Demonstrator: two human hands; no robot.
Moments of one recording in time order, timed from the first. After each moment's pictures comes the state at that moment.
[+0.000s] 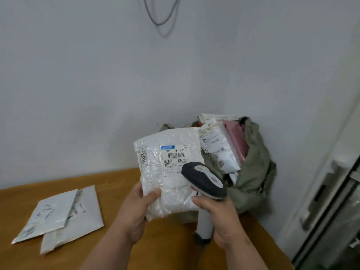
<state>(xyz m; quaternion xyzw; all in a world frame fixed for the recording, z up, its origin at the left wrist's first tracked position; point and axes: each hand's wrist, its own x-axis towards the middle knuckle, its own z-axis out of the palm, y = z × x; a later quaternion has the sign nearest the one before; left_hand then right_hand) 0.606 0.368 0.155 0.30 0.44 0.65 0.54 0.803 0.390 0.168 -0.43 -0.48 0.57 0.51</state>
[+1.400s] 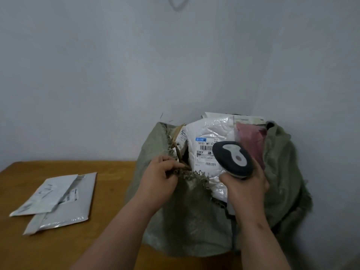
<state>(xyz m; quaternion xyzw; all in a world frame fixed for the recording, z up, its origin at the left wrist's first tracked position) 0.704 0.525 0.194 0.54 0.69 0.46 0.11 0.883 0.587 0.201 -0.54 -0.58 0.32 0.52</state>
